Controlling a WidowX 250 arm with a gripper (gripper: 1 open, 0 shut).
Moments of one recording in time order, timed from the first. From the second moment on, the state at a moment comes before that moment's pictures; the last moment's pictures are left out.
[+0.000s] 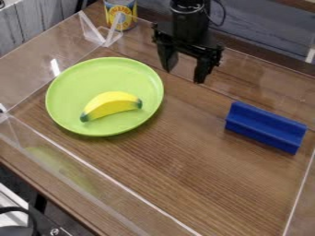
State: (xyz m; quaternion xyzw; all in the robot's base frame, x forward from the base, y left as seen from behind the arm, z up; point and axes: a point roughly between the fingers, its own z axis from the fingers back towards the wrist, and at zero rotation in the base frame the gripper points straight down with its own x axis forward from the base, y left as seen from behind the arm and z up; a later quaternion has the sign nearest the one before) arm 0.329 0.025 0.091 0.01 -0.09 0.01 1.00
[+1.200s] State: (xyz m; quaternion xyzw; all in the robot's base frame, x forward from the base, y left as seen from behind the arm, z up) arm 0.315 0.037 0.106 0.00 -0.08 0.05 1.00
